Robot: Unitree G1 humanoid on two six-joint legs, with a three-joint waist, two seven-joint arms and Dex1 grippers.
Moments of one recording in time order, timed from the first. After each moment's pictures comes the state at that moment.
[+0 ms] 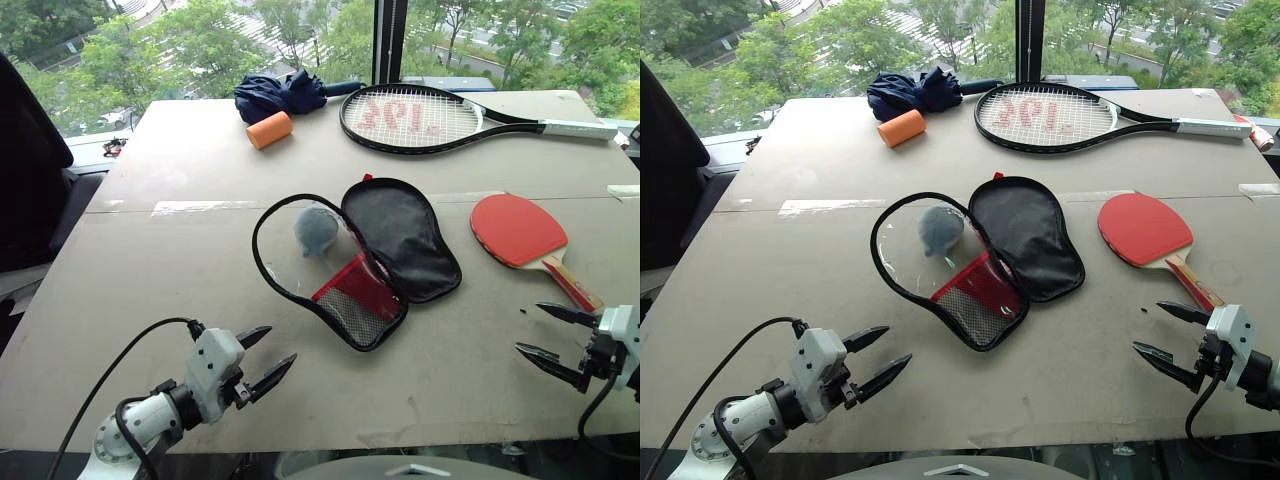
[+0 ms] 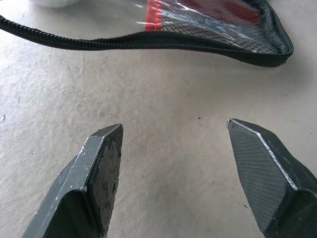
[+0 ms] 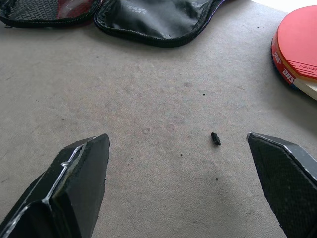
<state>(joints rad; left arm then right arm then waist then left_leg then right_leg) 0.56 0.58 0.15 -0.50 -0.34 0.12 -0.77 0.25 -0.71 -0.37 0.12 0.45 -0.13 1.26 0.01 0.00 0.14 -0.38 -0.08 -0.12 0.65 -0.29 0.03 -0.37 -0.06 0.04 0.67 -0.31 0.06</state>
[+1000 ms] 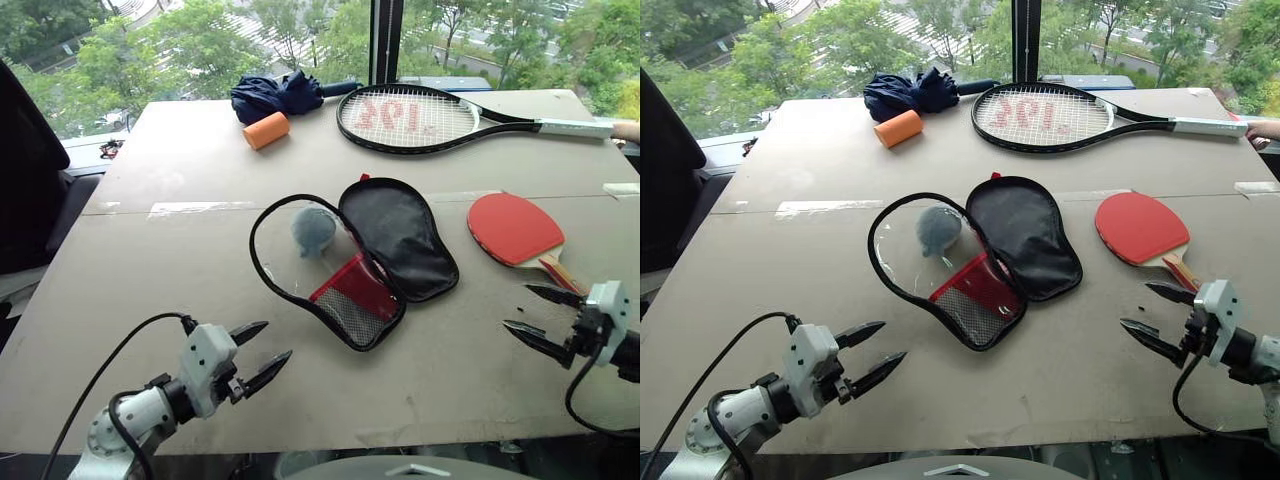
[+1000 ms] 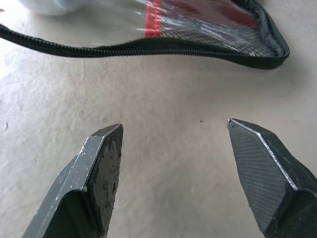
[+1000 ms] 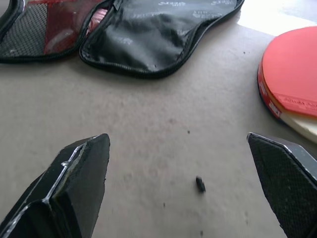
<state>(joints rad) 0.48 0.61 0.21 -0.45 -0.41 0.10 -0.84 0.11 -0.69 -0.29 -0.01 0.49 0.10 1.12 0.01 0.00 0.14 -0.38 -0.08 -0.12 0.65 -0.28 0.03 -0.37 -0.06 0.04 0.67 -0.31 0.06</state>
